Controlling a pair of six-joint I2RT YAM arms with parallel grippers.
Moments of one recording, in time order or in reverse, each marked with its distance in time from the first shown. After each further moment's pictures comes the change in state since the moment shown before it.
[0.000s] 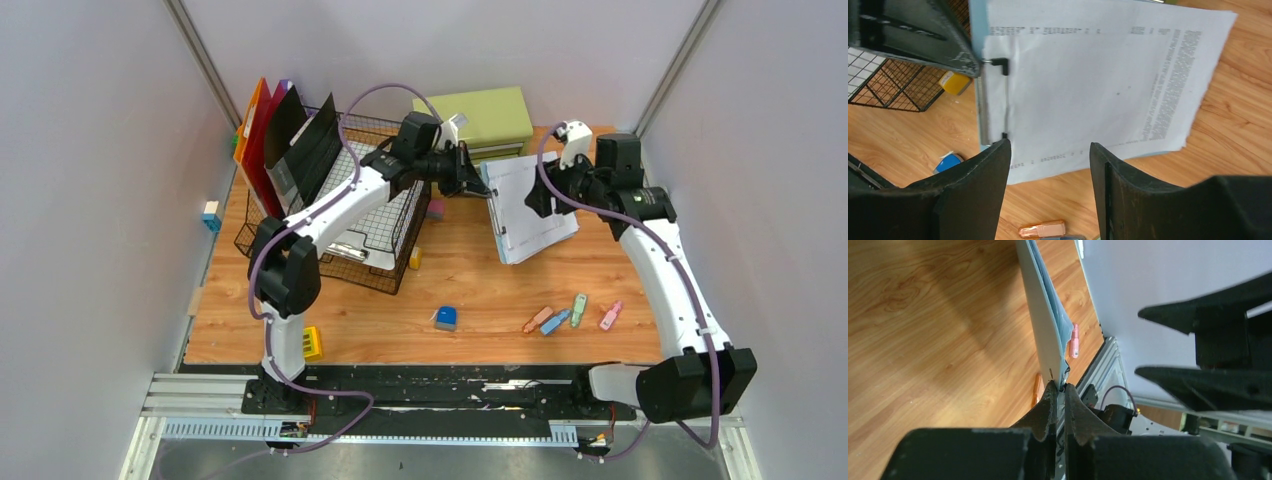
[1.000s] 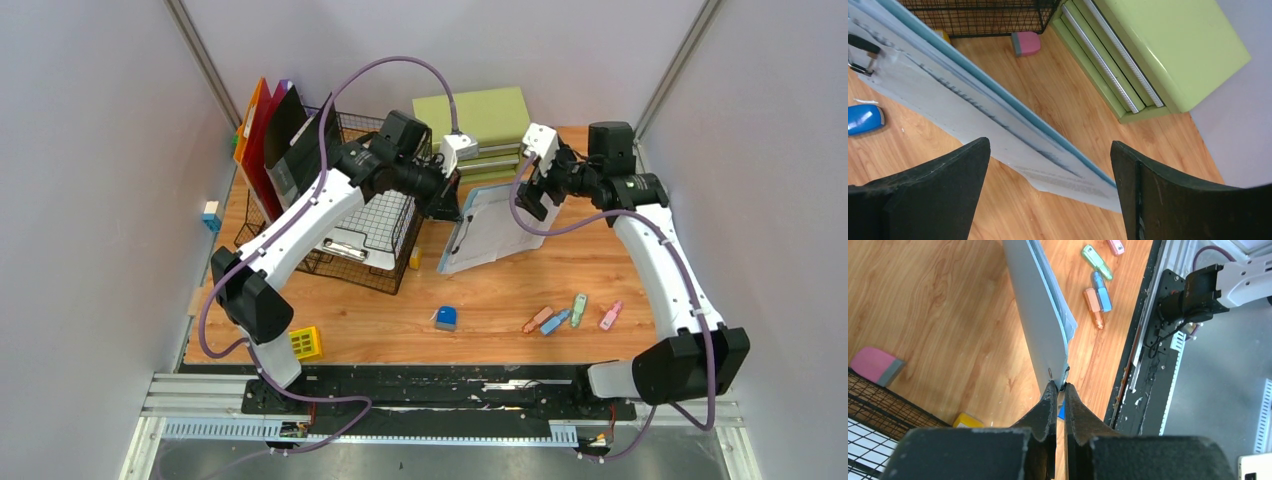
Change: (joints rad) left arm -0.052 -0.229 0.069 -0.540 0.040 0.903; right arm -0.005 0.050 0.069 0.021 -0.239 -0.620
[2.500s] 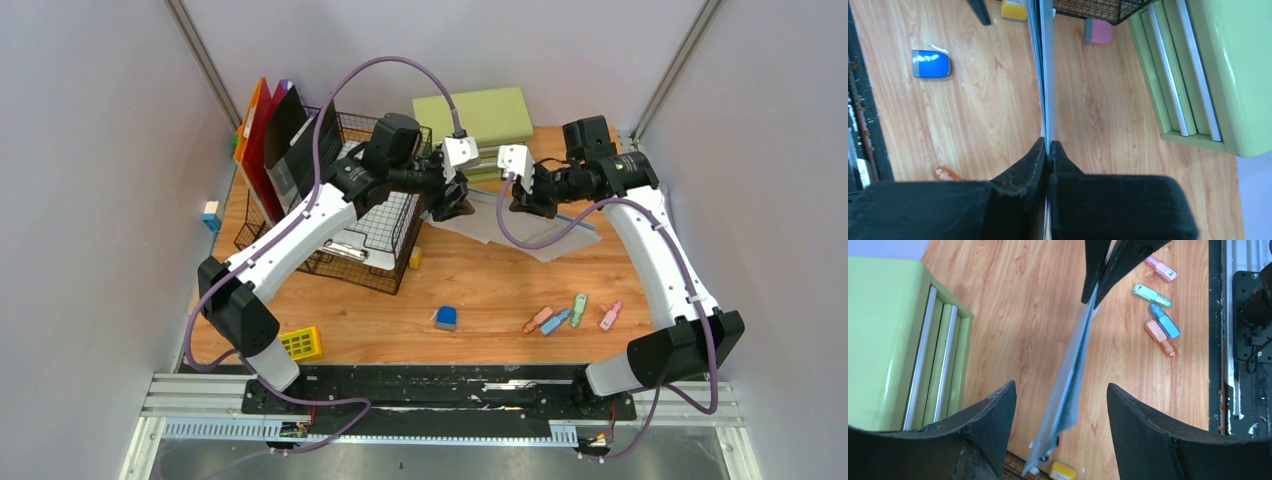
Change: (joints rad) left arm -0.022 -0.114 -0.182 0.354 -0.068 0.295; right arm 0.116 0.117 0.215 -0.427 -0.018 -0.293
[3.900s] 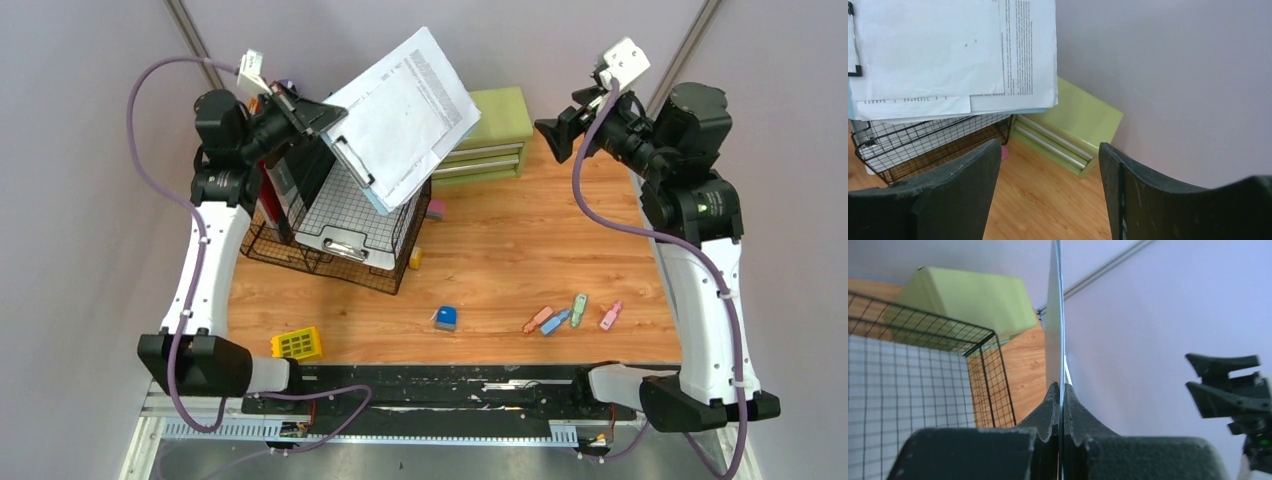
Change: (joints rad) left arm 0.632 -0.273 -0.142 0.375 0.091 -1.253; right arm -0.073 -0.205 0.241 0.471 0.225 0.748
